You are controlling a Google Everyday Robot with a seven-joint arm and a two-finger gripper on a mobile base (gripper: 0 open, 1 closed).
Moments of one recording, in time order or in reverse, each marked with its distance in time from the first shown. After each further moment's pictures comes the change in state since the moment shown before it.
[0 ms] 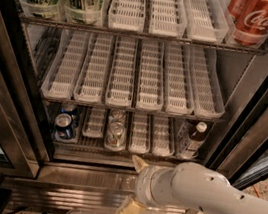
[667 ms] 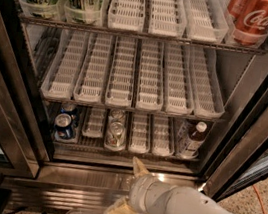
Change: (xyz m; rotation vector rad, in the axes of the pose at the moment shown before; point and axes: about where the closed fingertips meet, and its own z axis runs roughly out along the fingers) arm 0.000 -0.001 0.024 0.155 -0.101 0.106
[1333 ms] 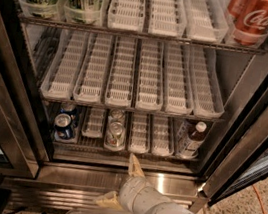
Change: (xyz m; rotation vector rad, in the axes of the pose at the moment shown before) arm -0.009 -0.012 0.033 0.193 -0.136 0.092
